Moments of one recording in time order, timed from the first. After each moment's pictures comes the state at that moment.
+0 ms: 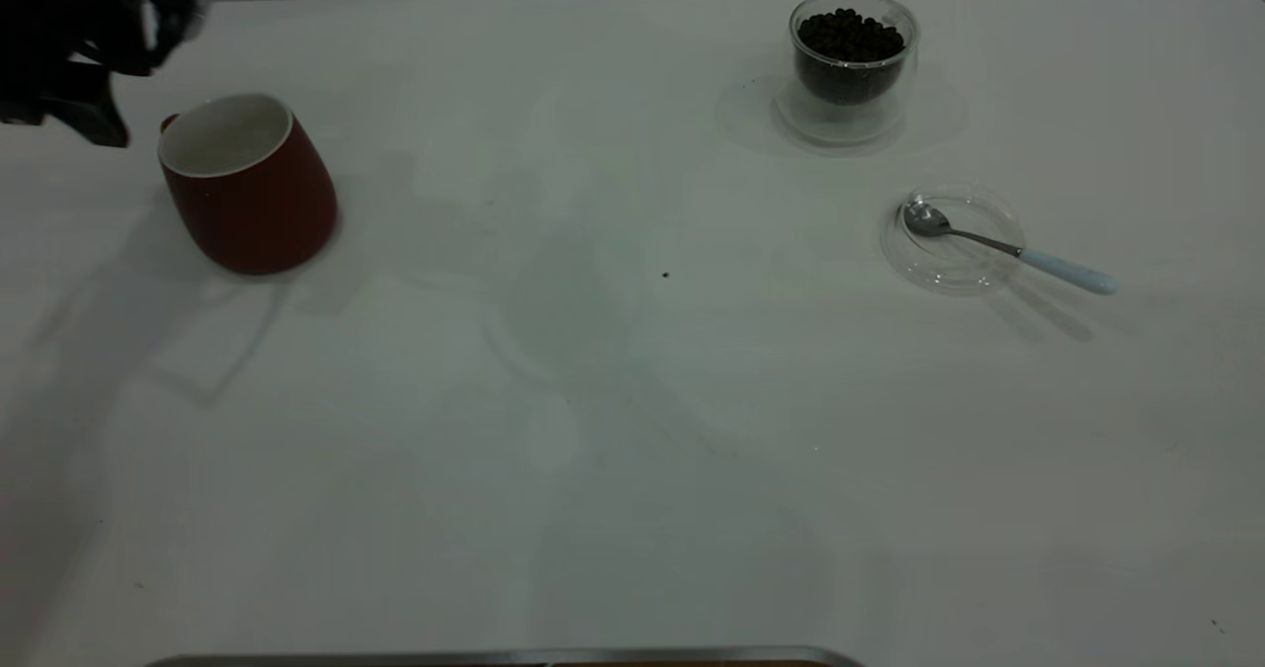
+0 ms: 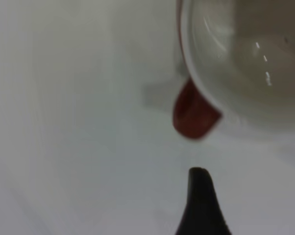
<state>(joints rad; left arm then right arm) -0.07 2.18 -1.36 0.24 0.44 1.36 -0.02 -0.02 -0.48 0.06 1.13 -0.13</state>
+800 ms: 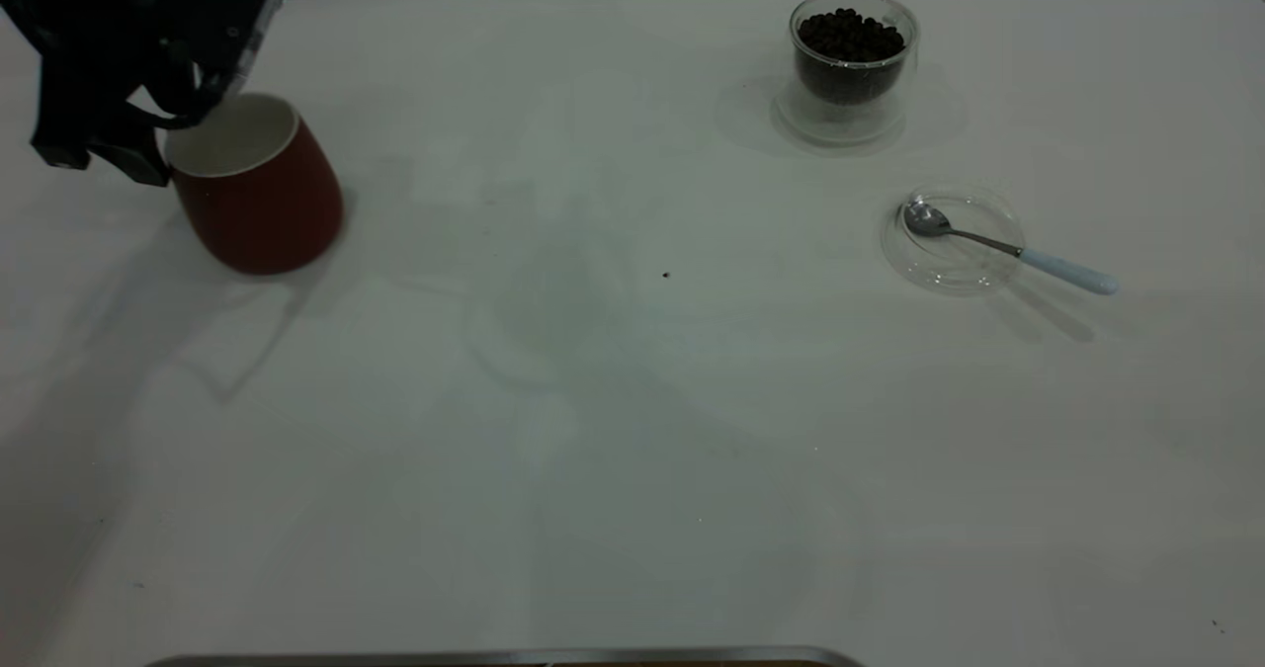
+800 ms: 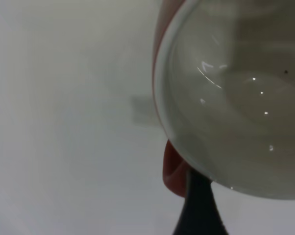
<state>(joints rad) -0.09 2.25 -1.36 0.24 0.40 1.39 -0.02 -0.02 -0.48 0.06 1.13 -0.13</state>
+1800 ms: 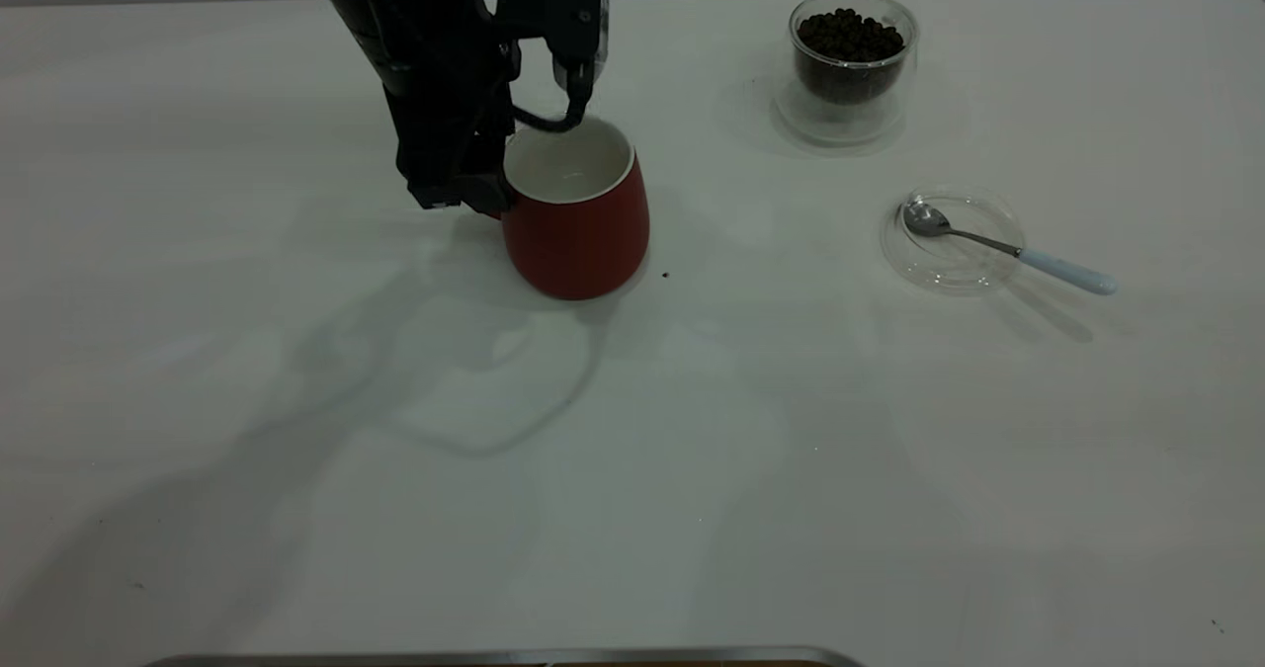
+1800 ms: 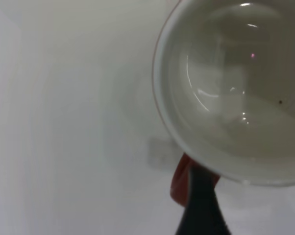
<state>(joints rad) -0.47 2.24 -1.36 0.00 0.31 1.10 -0.02 -0.02 -0.48 0.06 1.13 -0.13</state>
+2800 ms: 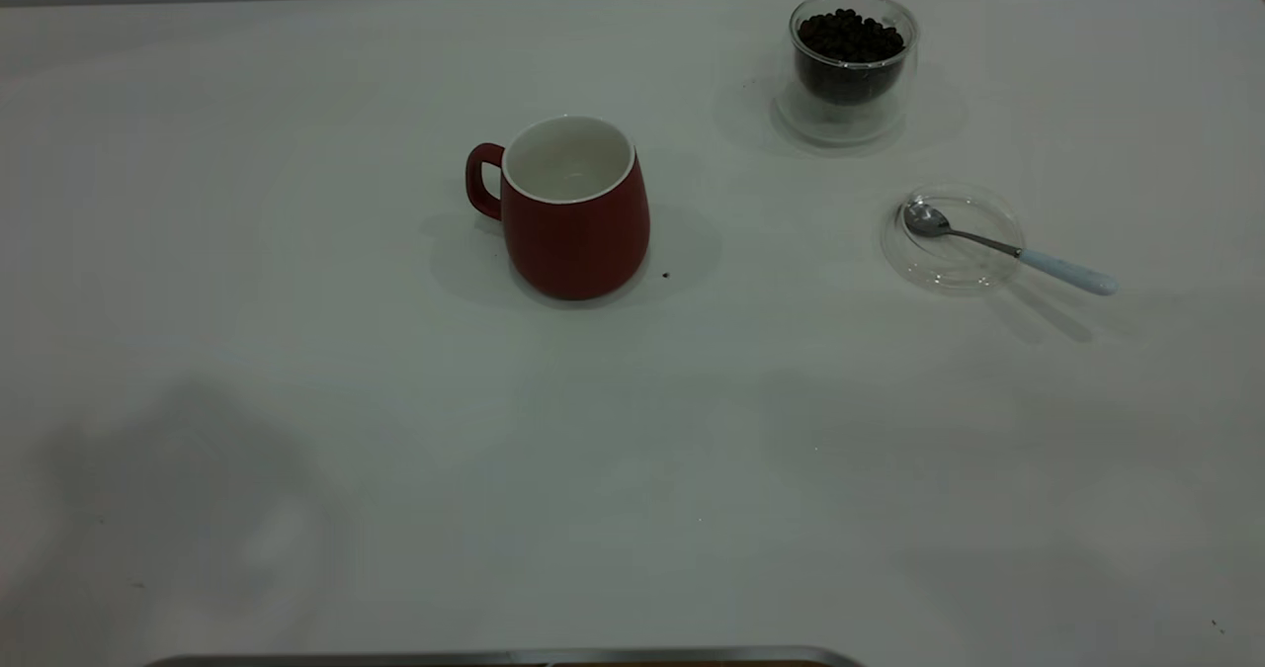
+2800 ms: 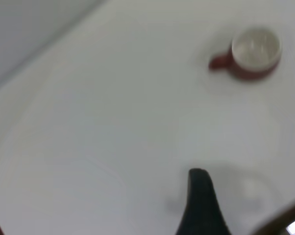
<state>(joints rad) -0.47 1.16 -1.36 0.14 1.14 0.19 -0.02 -0.02 -0.48 0.06 1.13 -0.13</state>
